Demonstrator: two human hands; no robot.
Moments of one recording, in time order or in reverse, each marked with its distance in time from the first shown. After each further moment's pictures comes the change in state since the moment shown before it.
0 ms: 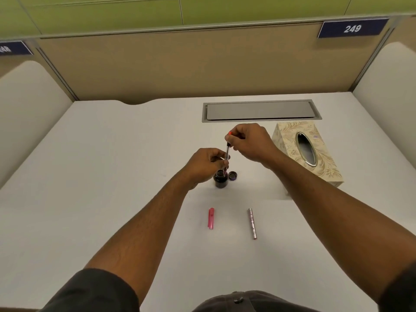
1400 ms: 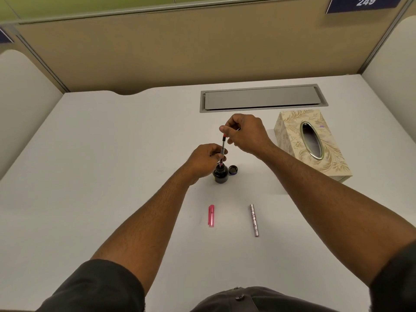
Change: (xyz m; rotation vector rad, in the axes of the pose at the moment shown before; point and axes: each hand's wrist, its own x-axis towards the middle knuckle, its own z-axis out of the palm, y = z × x) left_hand 0.033 -0.016 0.009 0.033 -0.010 -0.078; right_hand 0.034 0.020 0.022 0.040 0.041 0.051
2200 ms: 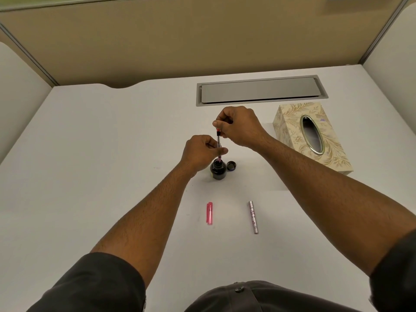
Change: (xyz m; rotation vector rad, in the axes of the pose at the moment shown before) left_hand 0.026 -0.011 0.003 0.058 0.187 -0.016; right_hand 0.010 -0.008 0.003 -0.065 -0.058 -0.046
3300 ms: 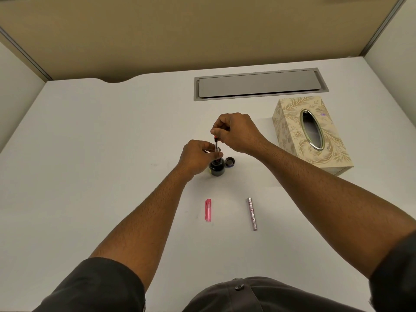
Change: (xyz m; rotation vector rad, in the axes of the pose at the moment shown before) left_hand 0.000 -0.023 0.007 -0.026 -0.055 -0.012; right_hand -0.010 0.014 0.012 -0.026 -0.089 -0.017
